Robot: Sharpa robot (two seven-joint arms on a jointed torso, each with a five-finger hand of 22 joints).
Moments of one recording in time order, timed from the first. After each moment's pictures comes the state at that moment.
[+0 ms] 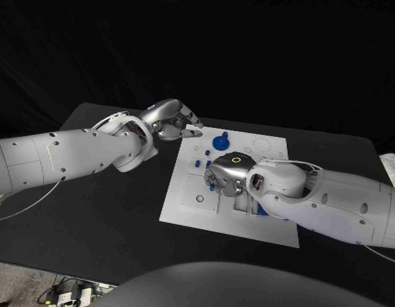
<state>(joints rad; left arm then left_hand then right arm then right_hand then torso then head) 1.28 -0.82 -0.23 1.41 -1.09 -0.53 0.28 1.50 -0.02 -0.01 0.29 0.22 1.11 0.08 0.07 0.09 0.96 0.08 0.29 0.13 1.31 0.00 1.06 0.75 0.05 1.43 0.10 1.26 1.31 1.15 -0.53 -0.22 1.48 -1.75 -0.17 -0.10 1.40 -0.08 0.36 -0.06 0.44 0.97 0.11 0.21 0.61 0.89 0.07 0.59 0.61 1.05 0.02 1.28 0.76 0.12 1.04 0.13 1.05 1.31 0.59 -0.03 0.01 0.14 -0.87</state>
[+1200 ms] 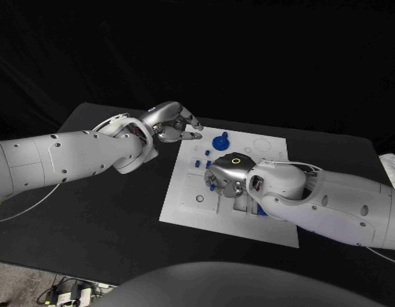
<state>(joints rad) 1.27 -0.82 -0.23 1.41 -1.09 -0.52 0.28 1.50 -0.02 -0.01 0.29 0.22 1.11 0.08 0.07 0.09 0.96 0.08 0.29 0.13 1.31 0.00 1.06 0.75 0.05 1.43 0.10 1.26 1.31 1.15 -0.53 -0.22 1.49 -1.77 -0.17 -0.11 1.40 -0.08 0.36 -0.07 0.44 0.97 0.11 0.21 0.62 0.89 0.07 0.59 0.61 1.04 0.02 1.28 0.75 0.12 1.03 0.13 1.05 1.31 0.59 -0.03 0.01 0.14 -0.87</state>
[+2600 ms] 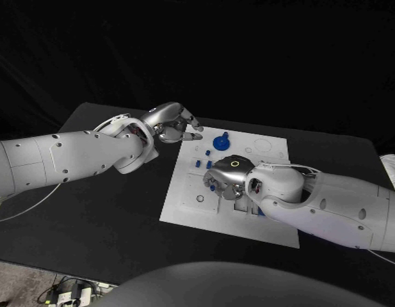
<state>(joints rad) 1.27 -0.82 -0.23 1.41 -1.09 -0.52 0.27 1.50 -0.02 -0.01 0.30 0.22 1.11 0.08 0.07 0.09 0.96 0.08 0.29 0.13 1.31 0.00 1.06 0.75 0.05 1.43 0.10 1.26 1.31 1.14 -0.52 -0.22 1.48 -1.81 -0.15 -0.13 1.39 -0.08 0.37 -0.08 0.43 0.88 0.09 0.14 0.59 0.84 0.09 0.58 0.61 1.03 0.02 1.28 0.74 0.12 1.03 0.13 1.03 1.31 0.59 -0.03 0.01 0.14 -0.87</state>
